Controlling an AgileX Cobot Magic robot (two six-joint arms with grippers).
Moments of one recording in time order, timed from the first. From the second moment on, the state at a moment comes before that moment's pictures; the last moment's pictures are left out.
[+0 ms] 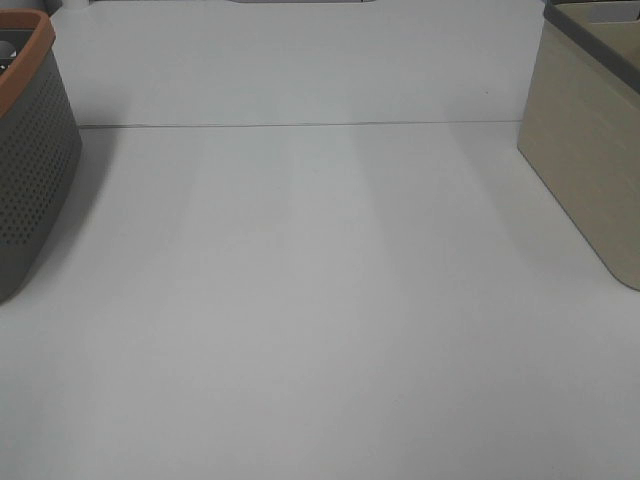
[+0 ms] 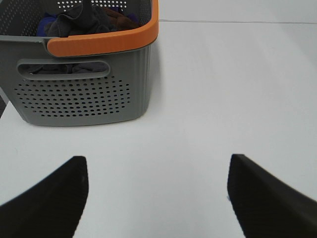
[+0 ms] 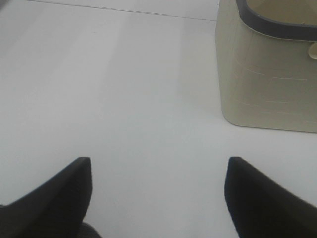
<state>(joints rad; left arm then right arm) -0.01 0.00 -0.51 -0.05 1.05 -0.01 0.09 0.00 -0.50 0.04 1.05 -0.09</state>
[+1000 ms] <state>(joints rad) -0.01 0.00 -0.51 -0.05 1.05 -0.01 0.09 0.00 -0.50 0.05 1.05 -0.09</state>
